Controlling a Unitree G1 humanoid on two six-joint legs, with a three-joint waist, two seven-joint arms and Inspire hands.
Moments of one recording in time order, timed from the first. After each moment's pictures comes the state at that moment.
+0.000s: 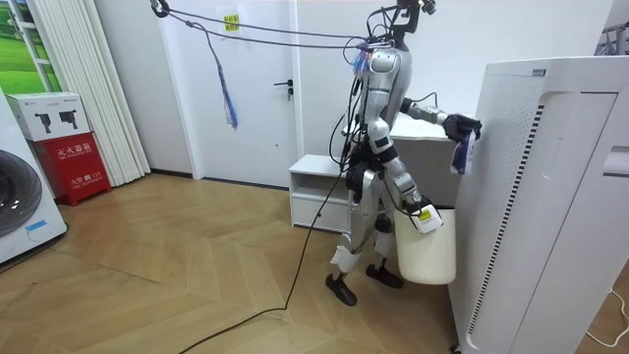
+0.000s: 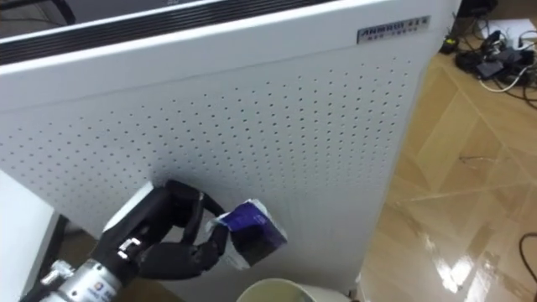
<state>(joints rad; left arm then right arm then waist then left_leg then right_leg) 0.08 0.34 -0.20 -0.02 -0.07 -0.15 -0.31 -0.11 -0.30 0.27 0.90 0.05 -0.06 0.09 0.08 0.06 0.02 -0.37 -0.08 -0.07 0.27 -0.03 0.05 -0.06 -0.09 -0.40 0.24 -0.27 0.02</state>
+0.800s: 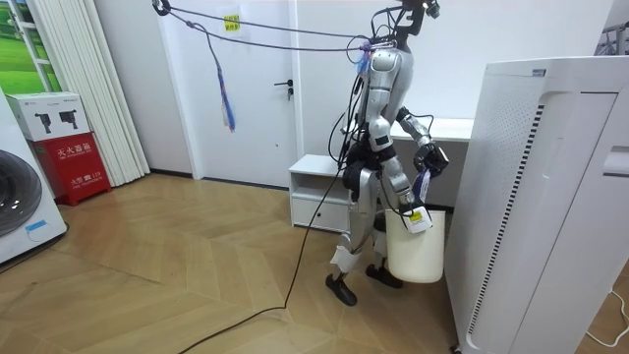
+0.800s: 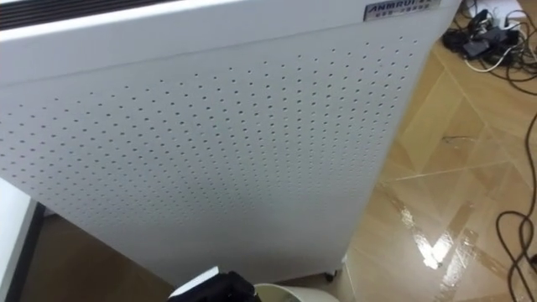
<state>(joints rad) 0.07 0.31 -0.37 0.25 0.00 -0.09 -0.49 -0.16 -0.27 0.33 0.98 0.11 -0.04 0.11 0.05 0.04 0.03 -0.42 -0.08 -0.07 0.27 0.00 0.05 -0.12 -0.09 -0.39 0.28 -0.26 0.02</state>
